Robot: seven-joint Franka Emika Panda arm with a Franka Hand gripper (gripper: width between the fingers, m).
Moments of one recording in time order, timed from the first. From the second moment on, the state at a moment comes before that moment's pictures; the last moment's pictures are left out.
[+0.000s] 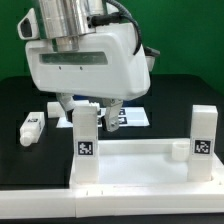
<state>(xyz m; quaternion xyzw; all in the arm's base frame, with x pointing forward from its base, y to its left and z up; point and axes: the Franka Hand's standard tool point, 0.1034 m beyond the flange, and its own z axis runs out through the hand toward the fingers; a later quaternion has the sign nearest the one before) 0.625 -0.043 0.107 -0.93 0.35 -0.02 0.07</state>
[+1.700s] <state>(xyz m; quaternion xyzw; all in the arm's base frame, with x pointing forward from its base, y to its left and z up) 0.630 -0.058 0.111 -0.72 0.69 -0.03 0.07</state>
